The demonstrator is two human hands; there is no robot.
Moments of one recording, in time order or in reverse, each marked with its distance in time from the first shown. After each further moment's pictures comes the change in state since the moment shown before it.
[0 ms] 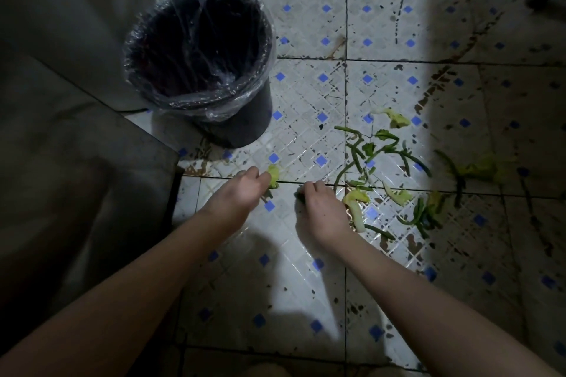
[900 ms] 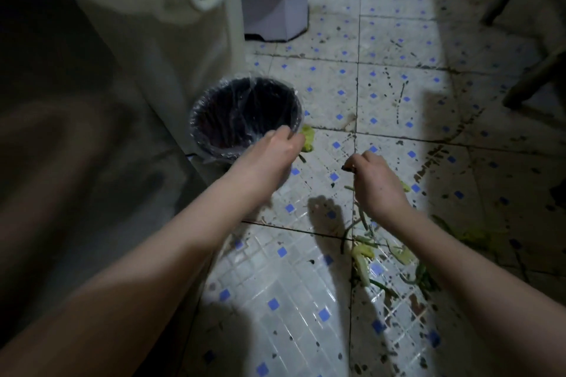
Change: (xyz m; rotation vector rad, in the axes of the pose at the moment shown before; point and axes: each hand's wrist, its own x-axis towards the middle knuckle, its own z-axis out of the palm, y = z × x) left_hand -0.002 0.023 -0.150 0.091 0.413 0.057; right_hand 0.032 -0.004 -0.162 -0.154 0.372 -0.174
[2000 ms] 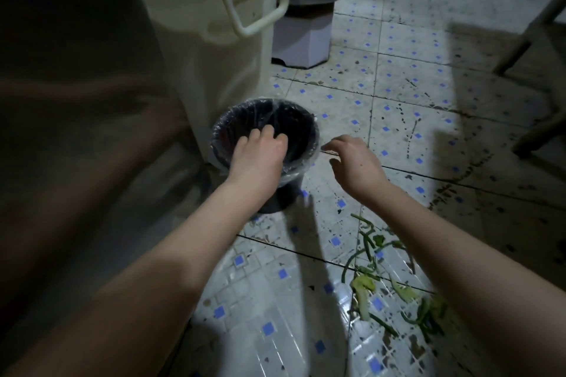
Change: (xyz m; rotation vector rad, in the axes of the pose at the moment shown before) left_hand 0.002 -0.026 -0.003 0.188 0.146 -0.346; right_hand 0.074 -0.051 -0.026 -0.011 0.004 -0.193
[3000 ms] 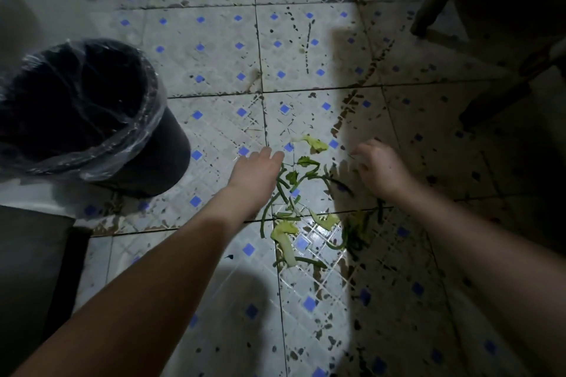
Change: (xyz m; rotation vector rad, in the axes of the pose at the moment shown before) left_hand 0.008 0.183 0.140 -0.047 -0.492 0.448; right_hand -0.164 0.195 0.027 0.120 -0.204 0.529
